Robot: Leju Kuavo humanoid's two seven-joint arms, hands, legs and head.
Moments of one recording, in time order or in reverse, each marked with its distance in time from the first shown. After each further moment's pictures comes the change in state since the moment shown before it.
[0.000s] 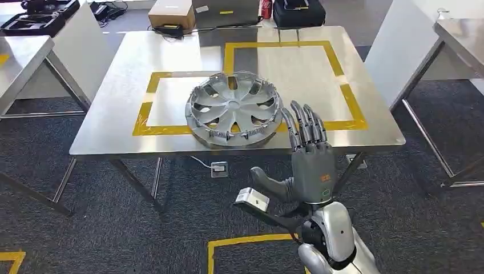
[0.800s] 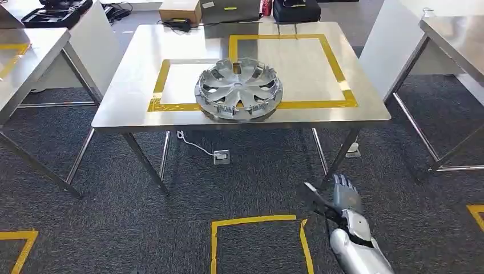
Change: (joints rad) left arm 0.009 -0.011 0.013 0.002 -0.042 0.018 0.020; right arm -0.091 -0.004 -0.394 1.060 -0.290 0.191 0.031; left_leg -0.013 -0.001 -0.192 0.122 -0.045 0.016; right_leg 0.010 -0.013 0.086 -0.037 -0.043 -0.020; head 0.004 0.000
